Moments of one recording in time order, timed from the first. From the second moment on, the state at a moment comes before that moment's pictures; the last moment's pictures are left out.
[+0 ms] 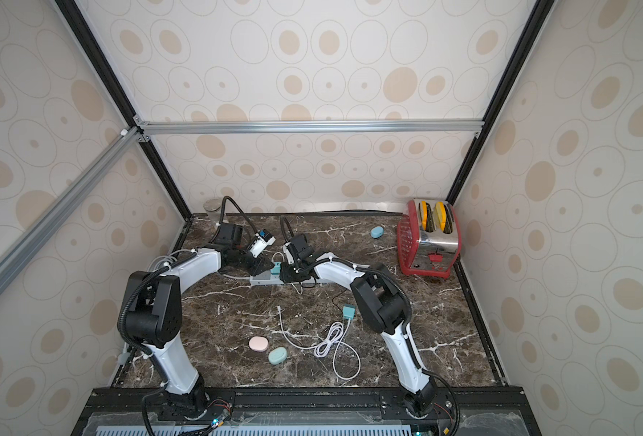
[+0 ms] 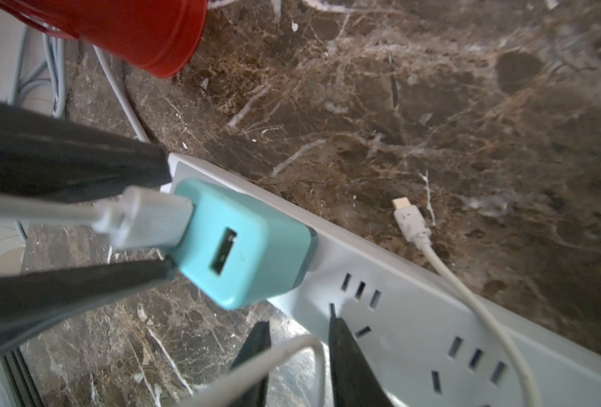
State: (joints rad) left arm -0.17 1.82 1.25 -0.41 0.52 0.47; right arm 0.72 2.20 1.67 -0.39 -0.25 0.49
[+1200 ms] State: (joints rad) left arm -0.14 1.80 1.22 -0.35 0.52 0.42; right arm 0.72 2.17 1.67 -0.22 -0.11 0.58
